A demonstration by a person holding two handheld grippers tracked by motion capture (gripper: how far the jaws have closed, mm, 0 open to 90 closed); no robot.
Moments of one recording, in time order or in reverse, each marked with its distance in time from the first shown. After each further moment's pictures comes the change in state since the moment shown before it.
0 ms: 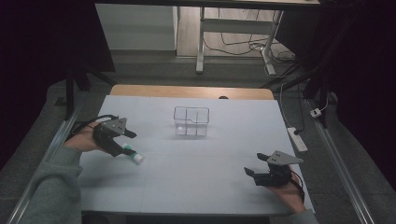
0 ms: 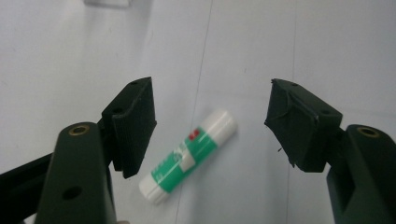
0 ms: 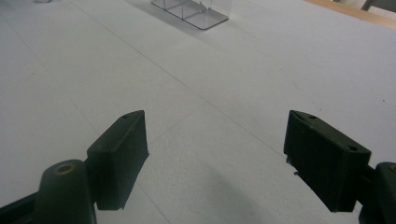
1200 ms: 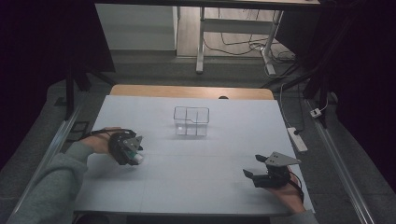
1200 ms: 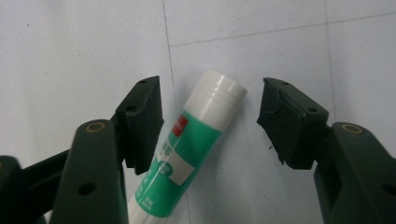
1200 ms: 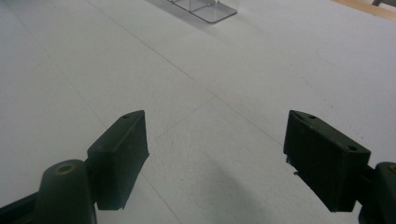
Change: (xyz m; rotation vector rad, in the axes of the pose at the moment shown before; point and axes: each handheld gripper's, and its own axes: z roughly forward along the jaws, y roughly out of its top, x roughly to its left) left arm 0.000 0.005 0.062 0.253 -0.063 0.276; right arm 0.004 -0.001 0.001 0.023 0.011 -0.019
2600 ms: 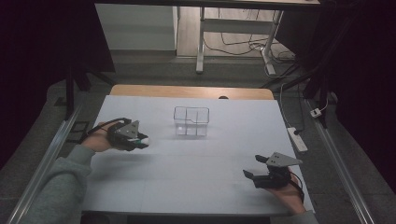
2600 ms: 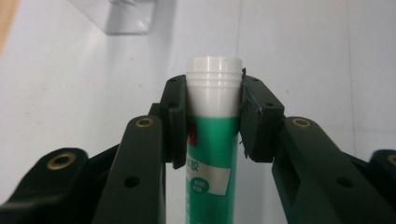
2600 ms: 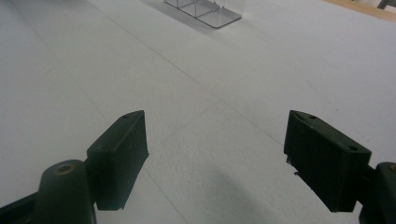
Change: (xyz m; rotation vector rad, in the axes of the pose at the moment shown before) left arm 0.003 0.005 -0.036 -0.296 0.235 -0.213; right arm 0.001 0.000 -0.002 -0.025 0.025 0.013
